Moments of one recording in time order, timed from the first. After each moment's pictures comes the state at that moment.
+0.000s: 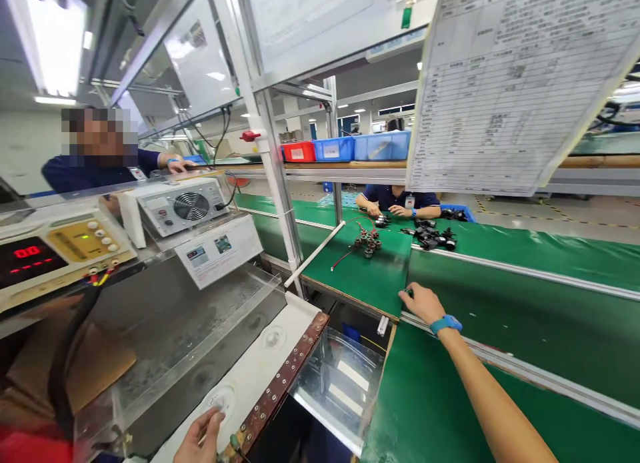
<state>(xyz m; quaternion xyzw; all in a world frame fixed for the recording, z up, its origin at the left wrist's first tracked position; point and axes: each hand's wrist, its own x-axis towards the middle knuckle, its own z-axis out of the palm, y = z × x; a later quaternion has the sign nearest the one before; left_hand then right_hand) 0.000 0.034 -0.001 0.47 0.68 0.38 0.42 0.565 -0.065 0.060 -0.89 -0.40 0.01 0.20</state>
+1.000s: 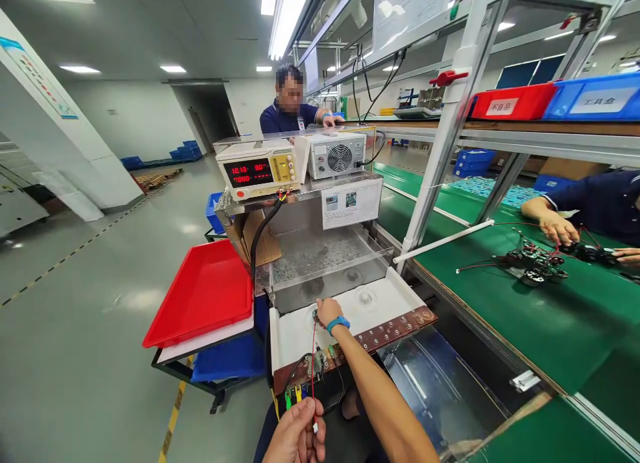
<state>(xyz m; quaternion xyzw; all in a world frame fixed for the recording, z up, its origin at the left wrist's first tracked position) -0.003 -0.138 -0.006 0.19 0.41 0.45 0.77 0.073 0.110 -0.029 -0.65 -0.69 0.29 0.10</state>
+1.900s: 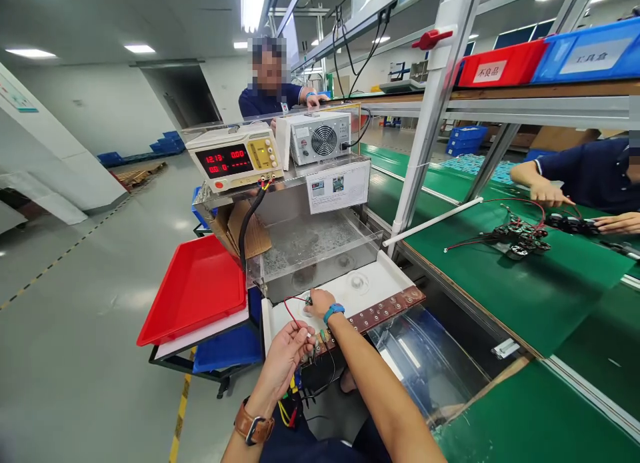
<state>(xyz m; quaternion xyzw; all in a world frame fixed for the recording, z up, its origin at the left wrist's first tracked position) -0.002 -0.058 0.059 0.28 0.44 0.55 0.65 0.089 0.104 -0.030 -0.54 -0.82 0.17 0.04</state>
